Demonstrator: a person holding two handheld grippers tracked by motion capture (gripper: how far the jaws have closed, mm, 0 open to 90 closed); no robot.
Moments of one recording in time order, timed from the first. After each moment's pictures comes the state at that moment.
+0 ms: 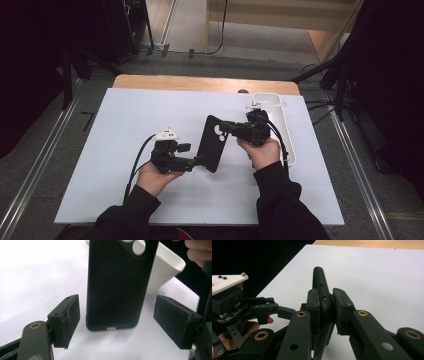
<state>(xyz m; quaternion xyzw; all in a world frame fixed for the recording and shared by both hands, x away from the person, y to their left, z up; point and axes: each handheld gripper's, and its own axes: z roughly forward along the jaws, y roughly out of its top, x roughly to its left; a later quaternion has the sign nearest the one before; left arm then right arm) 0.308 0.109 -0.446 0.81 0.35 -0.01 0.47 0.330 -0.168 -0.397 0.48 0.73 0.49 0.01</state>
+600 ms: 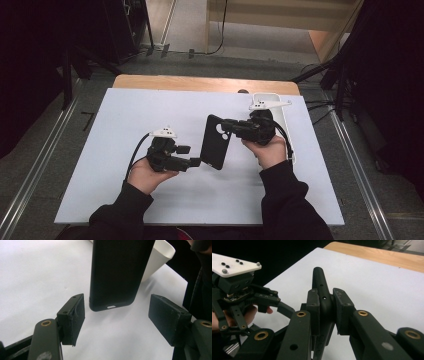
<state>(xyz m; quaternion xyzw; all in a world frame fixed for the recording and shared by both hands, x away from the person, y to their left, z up) 0.311 0.118 -0.435 0.83 0.32 -0.04 0.45 0.325 -0.177 -0.385 0.40 0.76 0.51 0.05</state>
